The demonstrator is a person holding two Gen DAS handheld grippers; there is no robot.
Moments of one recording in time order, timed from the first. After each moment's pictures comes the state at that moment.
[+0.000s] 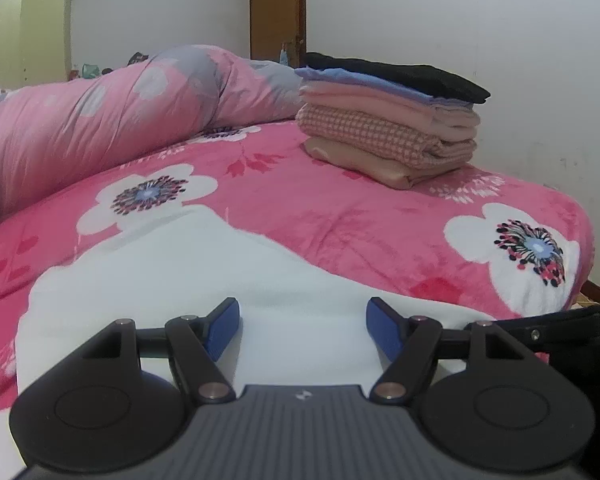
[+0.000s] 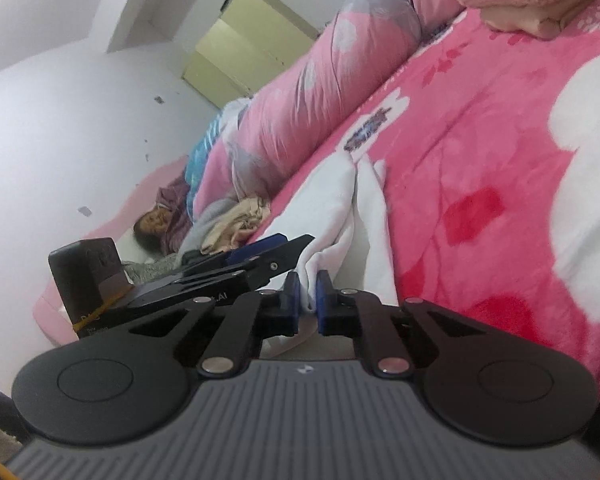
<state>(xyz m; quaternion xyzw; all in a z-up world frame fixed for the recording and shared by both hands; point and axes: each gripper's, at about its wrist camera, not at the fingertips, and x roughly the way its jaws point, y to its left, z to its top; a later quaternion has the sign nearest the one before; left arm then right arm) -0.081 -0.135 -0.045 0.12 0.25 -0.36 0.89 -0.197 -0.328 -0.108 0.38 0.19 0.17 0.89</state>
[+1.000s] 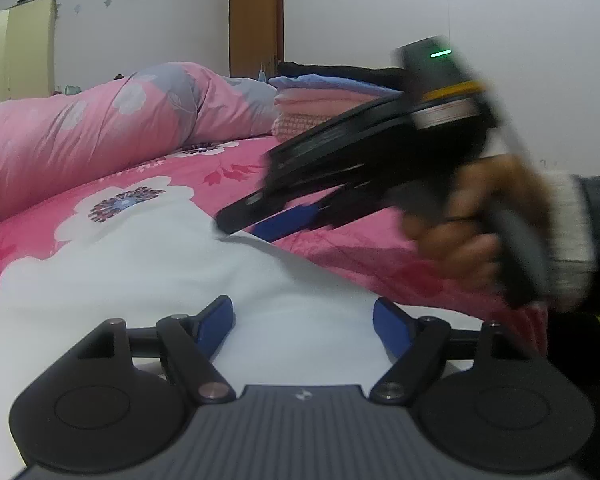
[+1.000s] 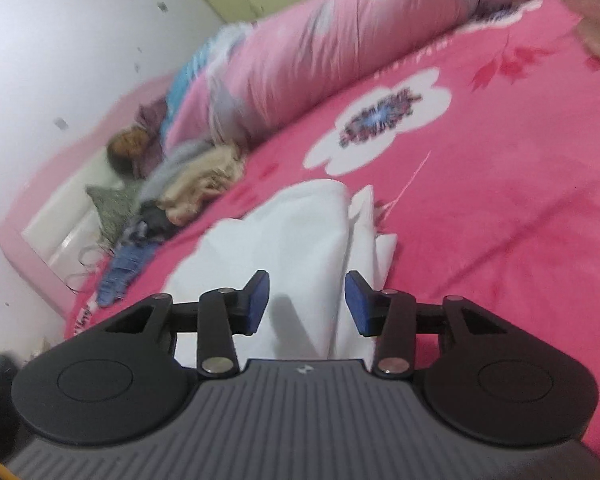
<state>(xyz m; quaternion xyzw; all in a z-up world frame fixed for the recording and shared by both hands) -0.092 -0.133 -0.079 0.11 0.21 -0.39 0.89 -0.002 -0.330 -0.086 0.26 0.31 0.22 0.89</state>
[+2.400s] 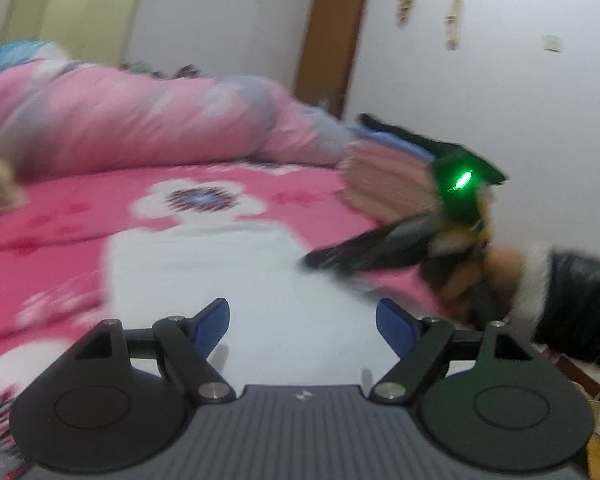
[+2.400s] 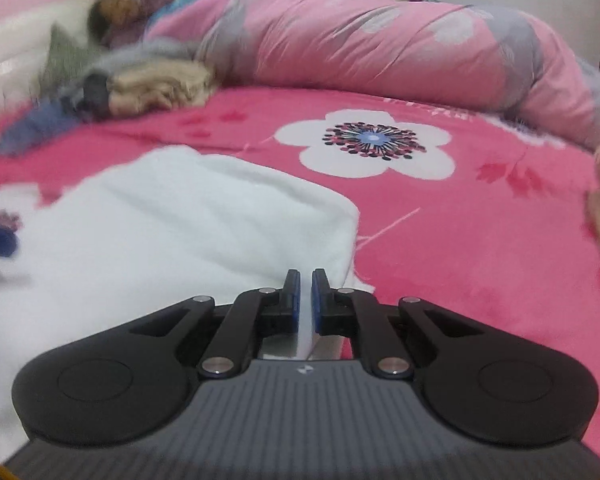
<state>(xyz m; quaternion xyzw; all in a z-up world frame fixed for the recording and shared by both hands) -0.108 -0.019 -0.049 -0.01 0.23 -0.32 0.92 0.006 -0.255 -0.073 -0.07 0.30 0.15 0.94</state>
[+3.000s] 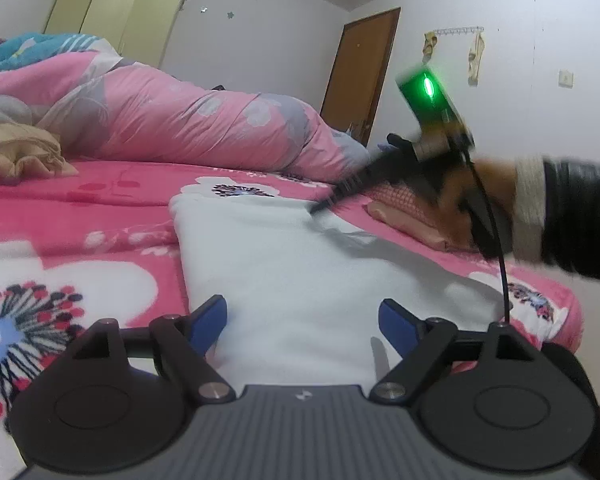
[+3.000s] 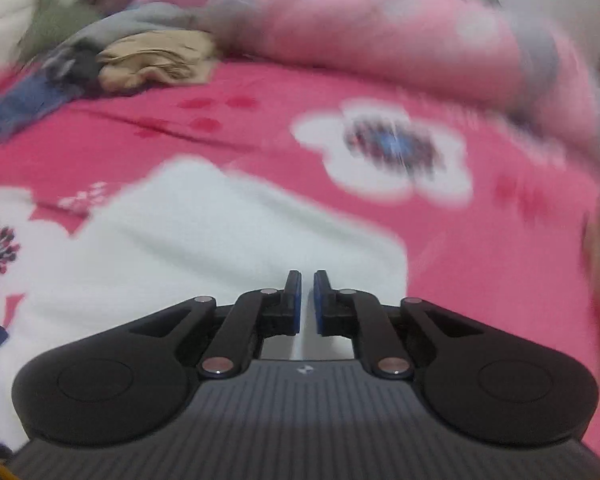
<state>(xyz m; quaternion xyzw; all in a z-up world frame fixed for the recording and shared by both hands) -0.131 0.027 -0.098 -0.07 0.18 -0.32 0.93 0.032 -0.177 -0.033 -0.12 0.35 0.13 0.92</state>
